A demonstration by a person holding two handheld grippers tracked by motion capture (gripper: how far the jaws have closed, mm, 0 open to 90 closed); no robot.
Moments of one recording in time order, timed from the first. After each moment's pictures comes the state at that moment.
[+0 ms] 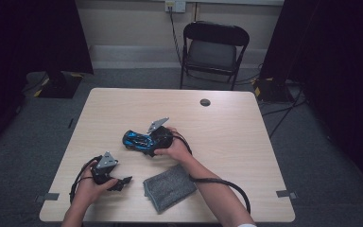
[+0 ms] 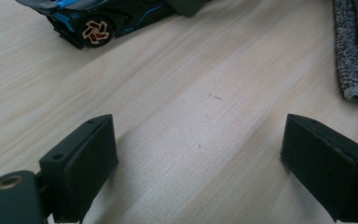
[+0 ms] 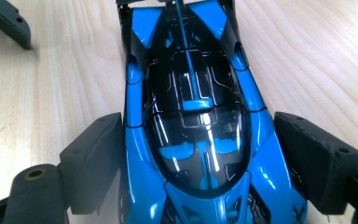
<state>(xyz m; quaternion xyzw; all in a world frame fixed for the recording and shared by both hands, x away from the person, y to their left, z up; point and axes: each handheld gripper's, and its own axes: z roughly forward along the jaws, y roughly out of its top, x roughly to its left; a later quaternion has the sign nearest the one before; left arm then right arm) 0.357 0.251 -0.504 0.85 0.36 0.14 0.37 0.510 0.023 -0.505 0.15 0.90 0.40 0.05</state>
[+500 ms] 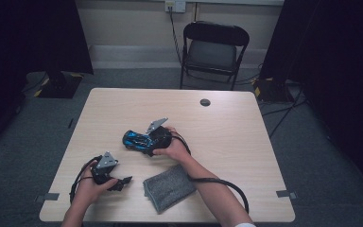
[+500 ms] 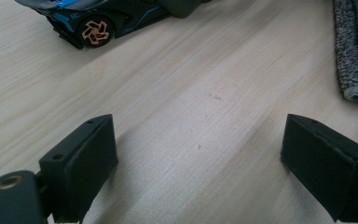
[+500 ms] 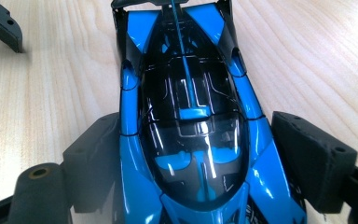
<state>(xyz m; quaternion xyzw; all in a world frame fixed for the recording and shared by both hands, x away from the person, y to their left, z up) 0.357 0.251 -0.504 0.85 0.36 0.14 0.37 0.510 0.027 -0.505 0.15 0.90 0.40 0.06</state>
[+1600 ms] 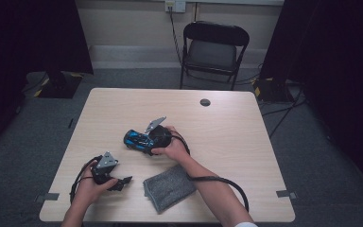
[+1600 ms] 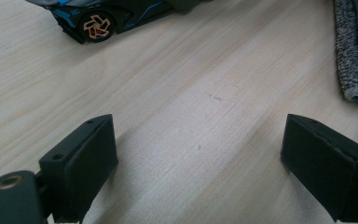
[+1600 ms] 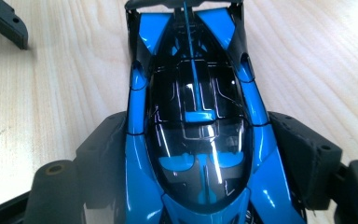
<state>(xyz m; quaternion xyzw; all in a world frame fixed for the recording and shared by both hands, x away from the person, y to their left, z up) 0.358 0.251 -0.504 0.85 0.35 0.15 0.37 0.508 0.028 -0.496 0.15 0.91 0.38 0.06</state>
